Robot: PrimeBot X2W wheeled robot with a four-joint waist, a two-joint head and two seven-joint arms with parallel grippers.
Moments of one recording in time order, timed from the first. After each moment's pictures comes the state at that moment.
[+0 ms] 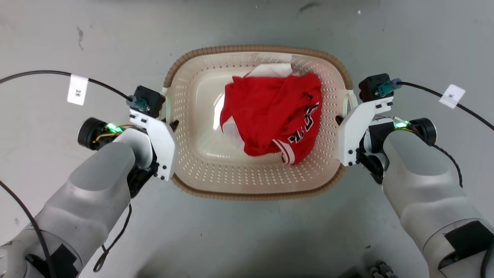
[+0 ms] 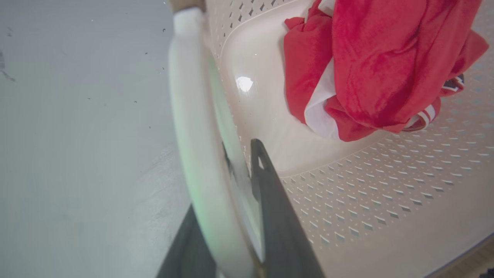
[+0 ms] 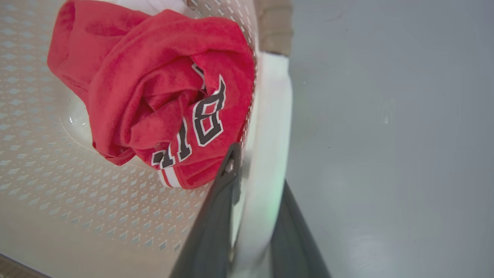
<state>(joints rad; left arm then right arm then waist) -0.99 0.40 -1.14 0.94 -0.95 -0.13 0.05 -1.00 -0.05 0.40 1.29 0.37 0.13 0.12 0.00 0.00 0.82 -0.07</state>
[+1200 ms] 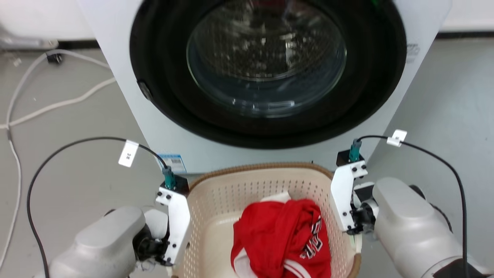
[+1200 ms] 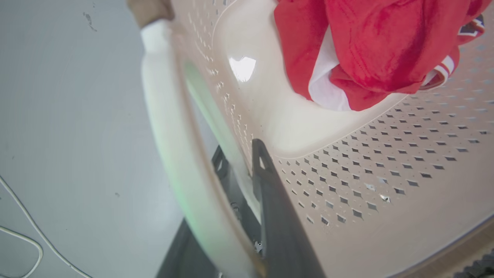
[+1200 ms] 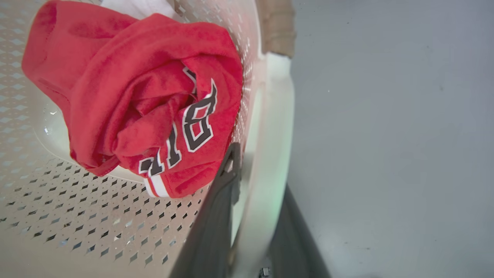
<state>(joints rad) -0.77 0.50 -1.27 0.66 -1.22 -0.12 0.64 -0.84 -0.04 0.50 1.26 0.42 0.13 0.68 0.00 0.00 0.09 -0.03</state>
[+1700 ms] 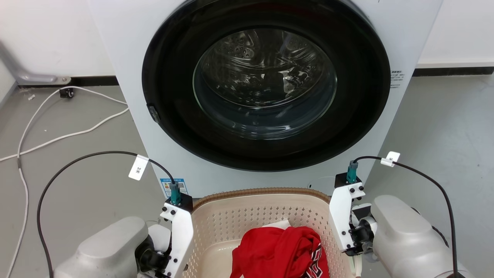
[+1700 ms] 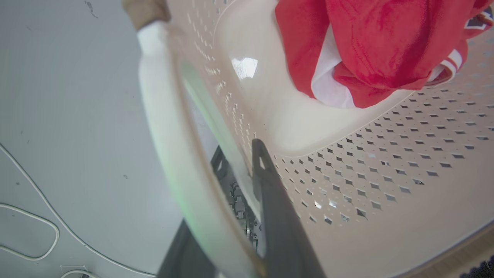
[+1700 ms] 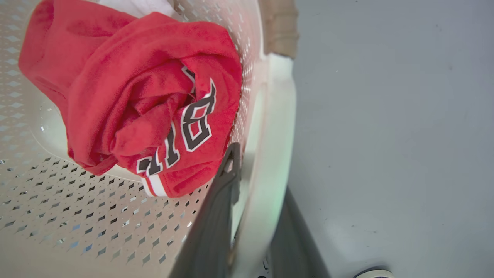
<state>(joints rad) -0.72 0.51 -1.28 0.63 -1.22 -0.12 0.76 -0.76 -0.04 0.54 1.26 0.49 0.13 0.76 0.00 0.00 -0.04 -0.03</state>
